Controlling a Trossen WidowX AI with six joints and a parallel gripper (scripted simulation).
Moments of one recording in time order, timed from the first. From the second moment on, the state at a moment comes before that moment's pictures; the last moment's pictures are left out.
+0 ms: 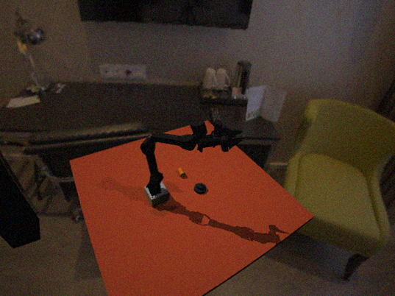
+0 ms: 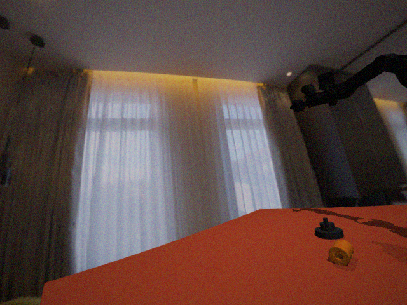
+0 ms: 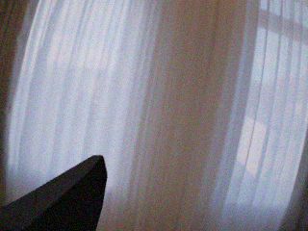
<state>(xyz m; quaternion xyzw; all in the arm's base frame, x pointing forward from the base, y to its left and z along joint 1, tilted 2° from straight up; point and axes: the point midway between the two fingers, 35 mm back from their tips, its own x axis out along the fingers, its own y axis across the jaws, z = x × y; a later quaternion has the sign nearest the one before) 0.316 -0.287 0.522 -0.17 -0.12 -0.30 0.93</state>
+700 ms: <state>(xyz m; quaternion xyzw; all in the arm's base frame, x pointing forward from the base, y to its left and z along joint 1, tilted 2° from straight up) 0.451 0.000 0.200 -0.22 0.34 0.11 0.91</state>
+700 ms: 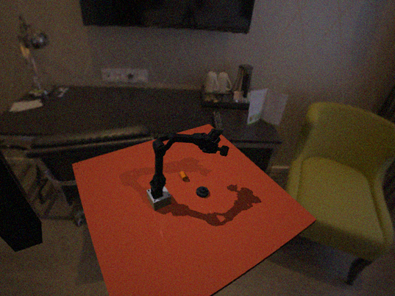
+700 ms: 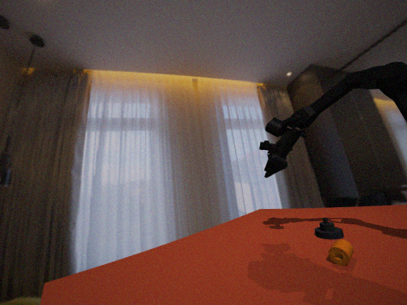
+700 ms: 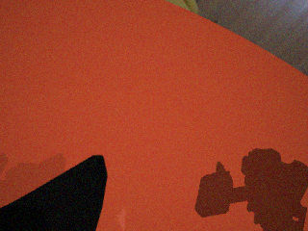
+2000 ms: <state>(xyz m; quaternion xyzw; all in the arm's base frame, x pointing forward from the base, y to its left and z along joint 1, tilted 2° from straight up) 0.263 0.150 -0.003 -0.50 0.55 0.44 0.49</state>
